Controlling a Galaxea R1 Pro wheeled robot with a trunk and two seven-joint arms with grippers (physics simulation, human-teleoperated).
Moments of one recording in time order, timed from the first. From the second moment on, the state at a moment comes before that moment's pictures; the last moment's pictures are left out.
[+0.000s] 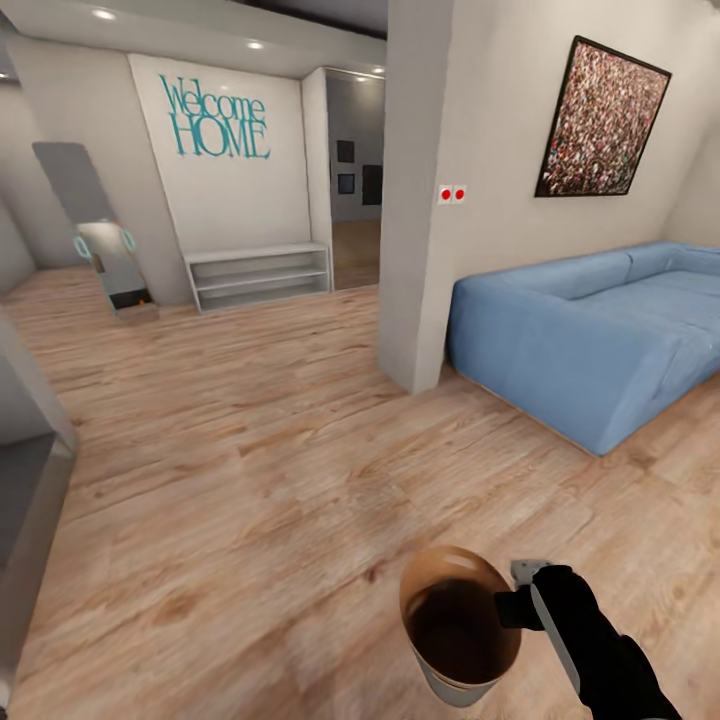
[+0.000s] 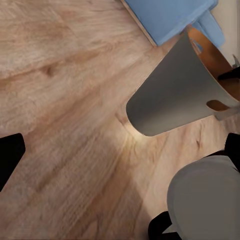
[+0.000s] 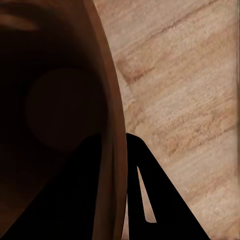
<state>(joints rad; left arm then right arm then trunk) 0.05 0.21 0.37 -0.82 0.26 0.02 -1.24 -0.39 -0.10 -0.03 -1.09 0.05 1.00 0.10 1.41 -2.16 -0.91</state>
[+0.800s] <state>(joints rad) 0.05 0.21 0.37 -0.82 0.26 0.02 -1.24 -0.39 -0.10 -0.03 -1.09 0.05 1.00 0.10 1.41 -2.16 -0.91</state>
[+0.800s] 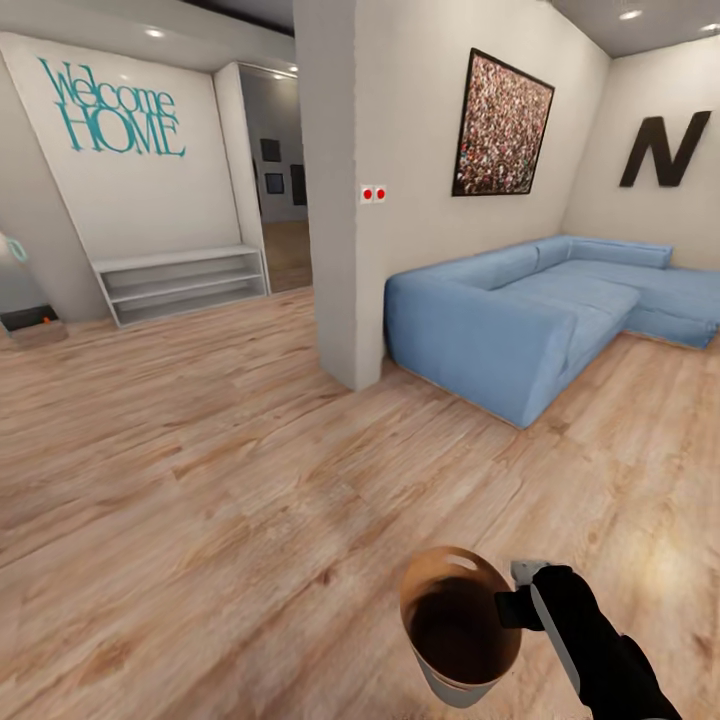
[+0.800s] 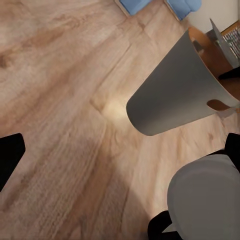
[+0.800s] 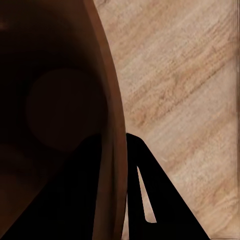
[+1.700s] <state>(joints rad) 0.05 0.21 0.37 -0.82 0.26 0.02 -1.24 -0.39 -0.10 -0.02 -1.03 0.05 1.00 0.10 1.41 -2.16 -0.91</state>
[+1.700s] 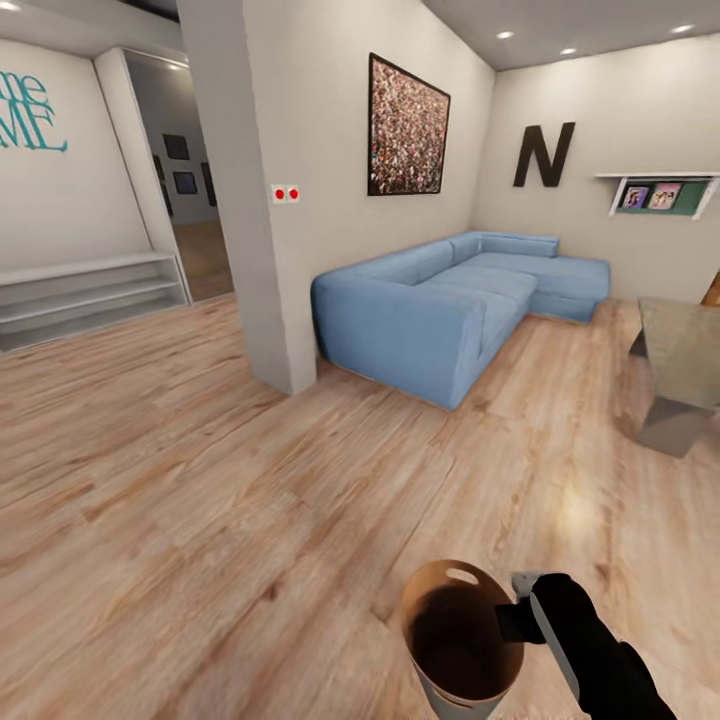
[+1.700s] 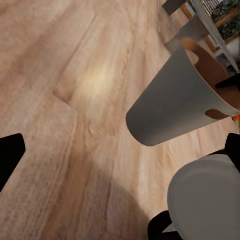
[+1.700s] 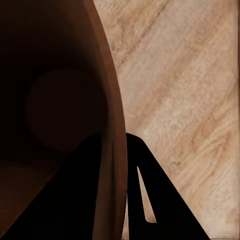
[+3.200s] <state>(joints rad) 0.05 0.21 0.37 -0.82 0.26 0.02 -1.24 -0.39 -0.10 -0.02 -1.02 0.05 1.00 0.10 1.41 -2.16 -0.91</state>
